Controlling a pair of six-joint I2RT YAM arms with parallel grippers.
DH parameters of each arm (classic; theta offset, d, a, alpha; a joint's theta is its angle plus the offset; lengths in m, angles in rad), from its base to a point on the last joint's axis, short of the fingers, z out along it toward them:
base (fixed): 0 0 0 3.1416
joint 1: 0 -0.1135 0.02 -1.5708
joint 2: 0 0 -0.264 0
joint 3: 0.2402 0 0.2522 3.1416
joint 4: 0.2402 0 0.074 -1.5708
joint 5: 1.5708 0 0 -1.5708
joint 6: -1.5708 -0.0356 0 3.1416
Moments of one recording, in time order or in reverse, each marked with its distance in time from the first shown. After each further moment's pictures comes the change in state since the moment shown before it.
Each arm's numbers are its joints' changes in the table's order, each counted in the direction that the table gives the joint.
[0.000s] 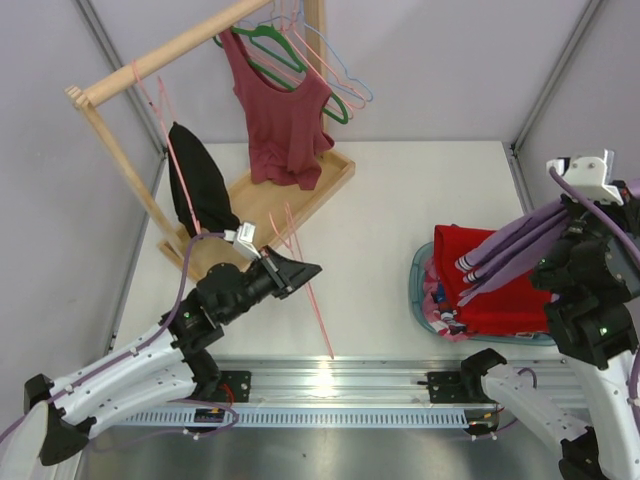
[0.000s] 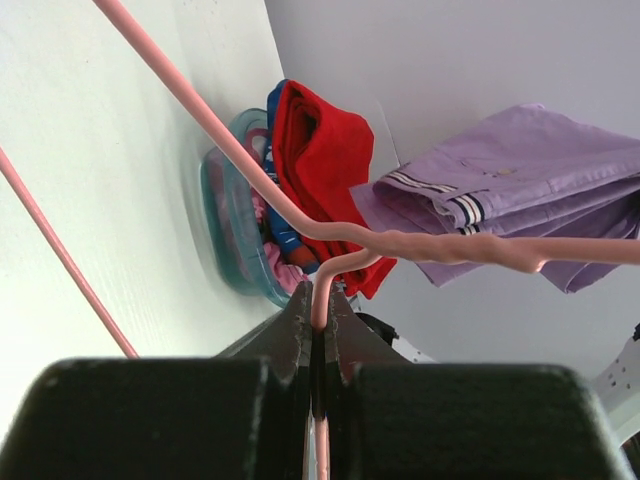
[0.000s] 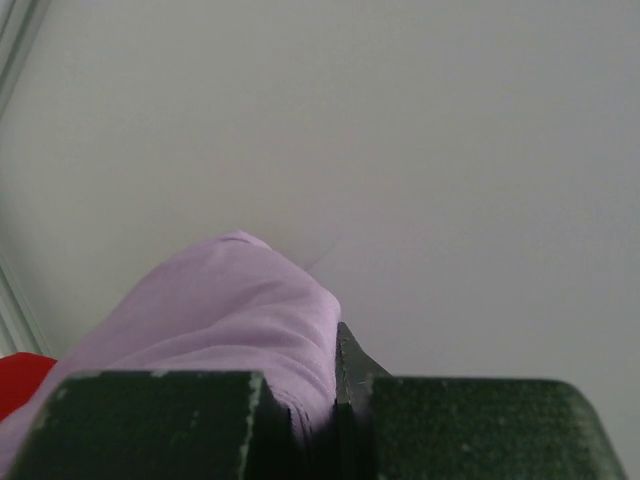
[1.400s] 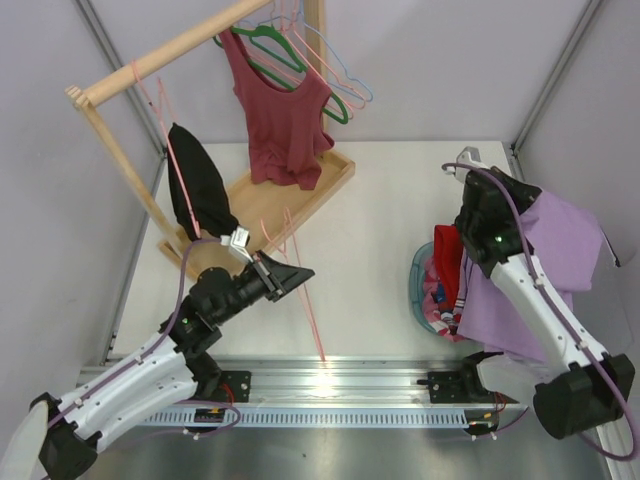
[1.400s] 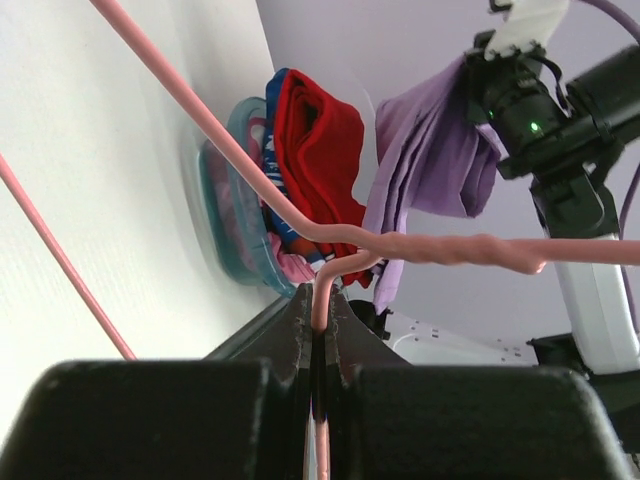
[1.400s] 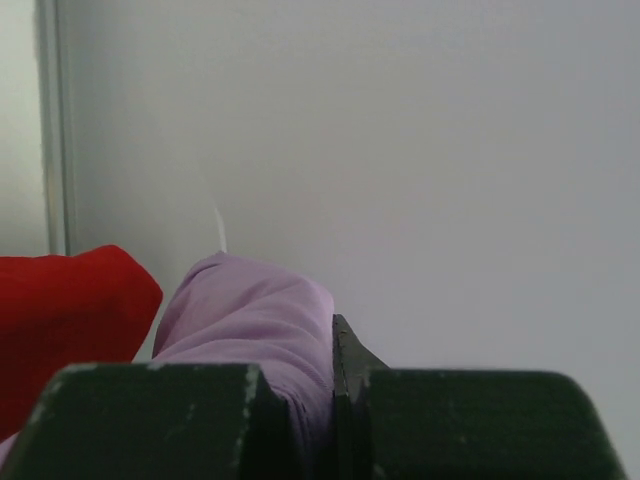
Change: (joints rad) left arm -0.135 0.071 -0.131 -0.096 0.180 0.031; right arm 0.134 -0.362 -0.292 -0.001 -0.127 -0.040
